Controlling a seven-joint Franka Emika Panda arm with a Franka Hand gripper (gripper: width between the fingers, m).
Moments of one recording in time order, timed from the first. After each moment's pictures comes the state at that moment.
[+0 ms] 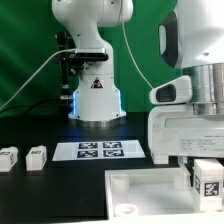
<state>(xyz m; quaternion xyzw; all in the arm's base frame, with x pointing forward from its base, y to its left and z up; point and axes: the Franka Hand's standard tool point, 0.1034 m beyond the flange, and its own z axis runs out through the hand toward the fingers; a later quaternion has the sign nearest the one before) 0.631 0.139 0.055 -0.95 0.31 -0.09 0.05</state>
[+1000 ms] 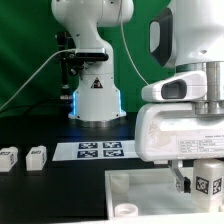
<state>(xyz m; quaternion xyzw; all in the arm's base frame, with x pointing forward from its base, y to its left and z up) 0.636 0.121 0.056 -0.99 -0.02 -0.10 -0.01</state>
